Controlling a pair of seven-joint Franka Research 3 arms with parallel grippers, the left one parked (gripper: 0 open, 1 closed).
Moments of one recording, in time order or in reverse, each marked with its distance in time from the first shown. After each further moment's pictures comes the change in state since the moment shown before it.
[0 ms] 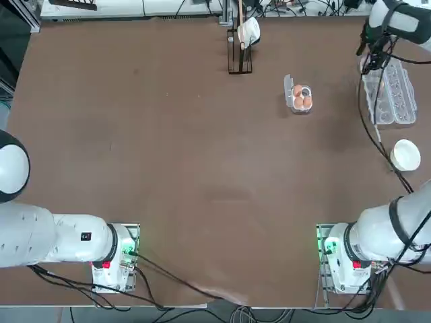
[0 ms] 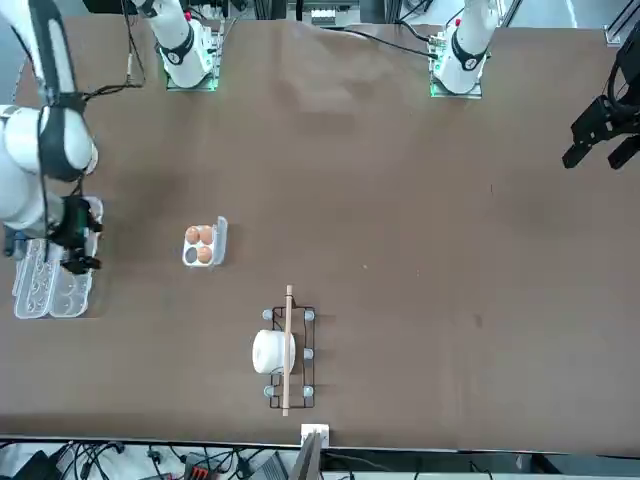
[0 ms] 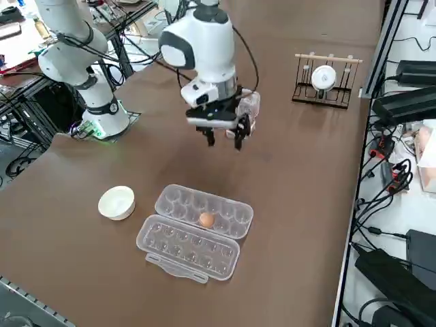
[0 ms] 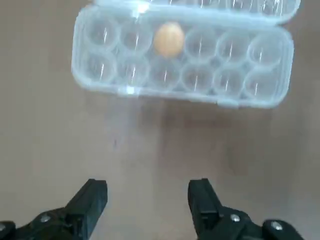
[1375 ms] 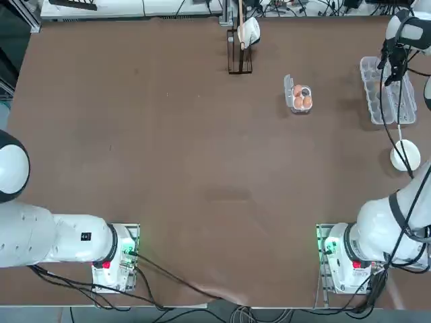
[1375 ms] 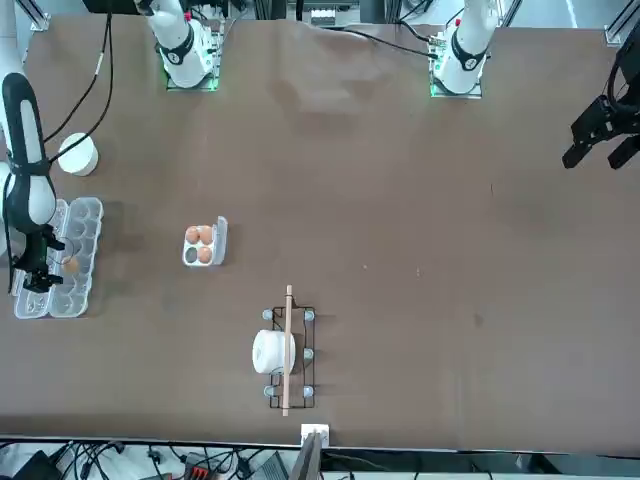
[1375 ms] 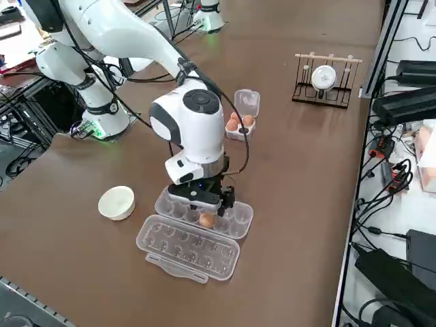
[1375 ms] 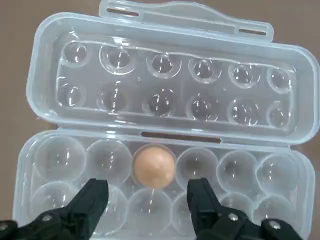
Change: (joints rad) arm -0.181 0.282 -0.003 0.222 -0.092 0.031 -0.135
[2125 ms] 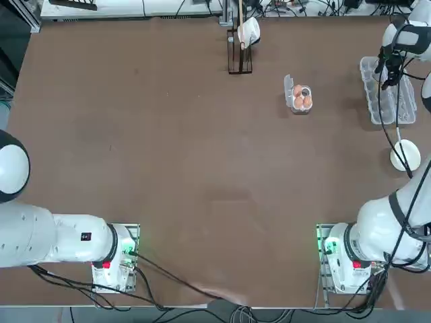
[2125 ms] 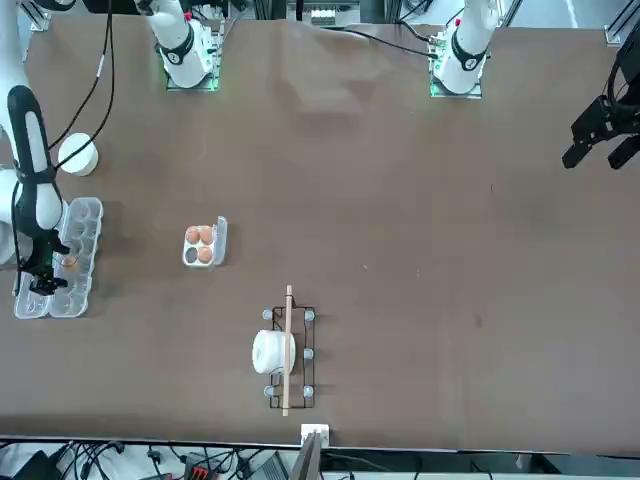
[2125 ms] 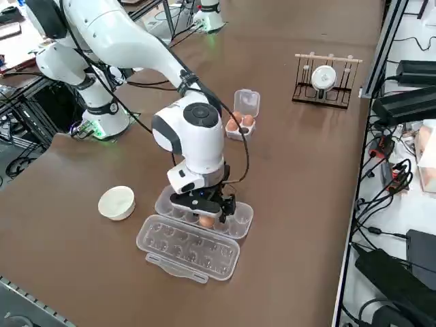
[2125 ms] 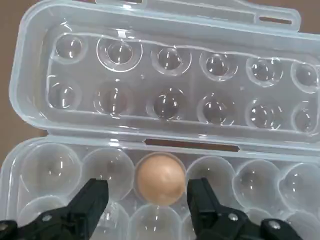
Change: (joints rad) arm -0.006 0.049 0.001 0.000 0.012 0.063 0.000
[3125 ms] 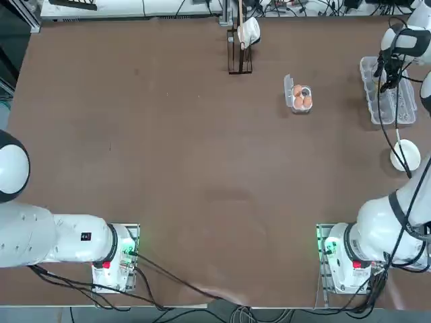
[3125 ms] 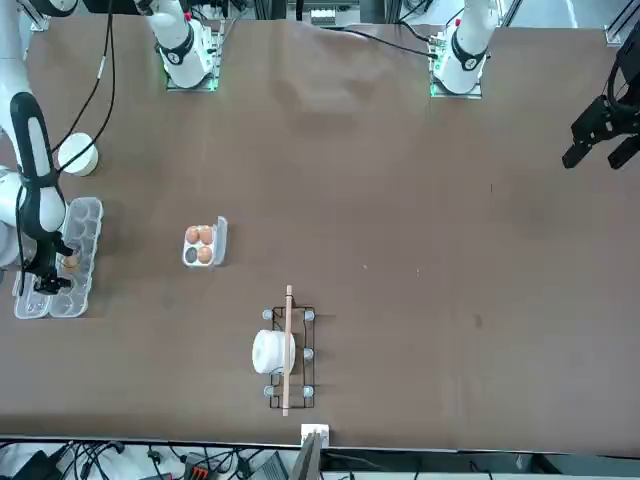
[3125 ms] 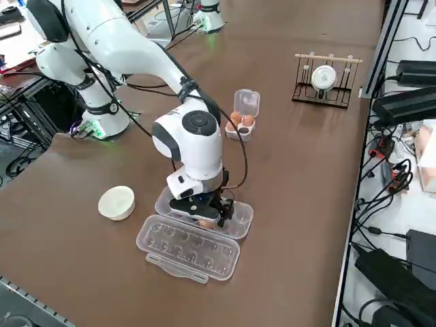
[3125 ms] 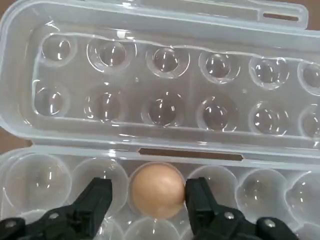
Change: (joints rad) arm -0.011 0.021 0.000 0.000 0.000 0.021 0.000
